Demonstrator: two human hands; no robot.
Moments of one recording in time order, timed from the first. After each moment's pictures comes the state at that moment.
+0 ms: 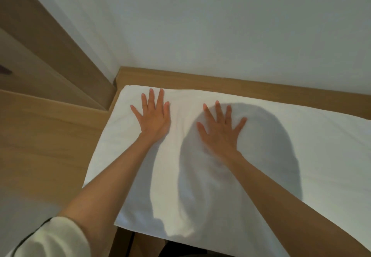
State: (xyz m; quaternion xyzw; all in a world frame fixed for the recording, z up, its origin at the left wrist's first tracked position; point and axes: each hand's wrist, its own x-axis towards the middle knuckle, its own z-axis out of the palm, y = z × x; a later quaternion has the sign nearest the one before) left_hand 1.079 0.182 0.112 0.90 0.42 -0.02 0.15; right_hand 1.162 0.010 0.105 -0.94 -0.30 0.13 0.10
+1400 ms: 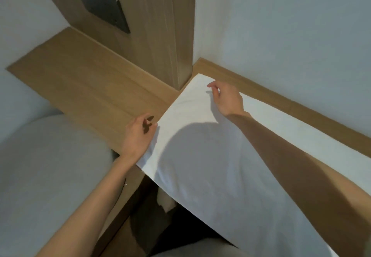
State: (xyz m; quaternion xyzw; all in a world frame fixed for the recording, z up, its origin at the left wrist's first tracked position) left_hand 0.851 0.219 0.156 0.76 0.55 0.17 0.32; right_hand 1.118 0.177 0.176 -0.82 -0.48 0.15 0.26
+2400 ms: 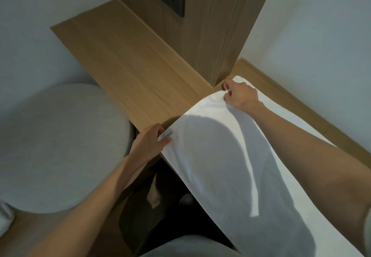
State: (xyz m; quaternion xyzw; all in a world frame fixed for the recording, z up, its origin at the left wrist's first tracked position) left_hand 0.791 0.196 0.136 0.73 0.58 0.06 0.36; right_hand 1.095 0.246 0.152 -0.77 -0.62 0.13 0.02
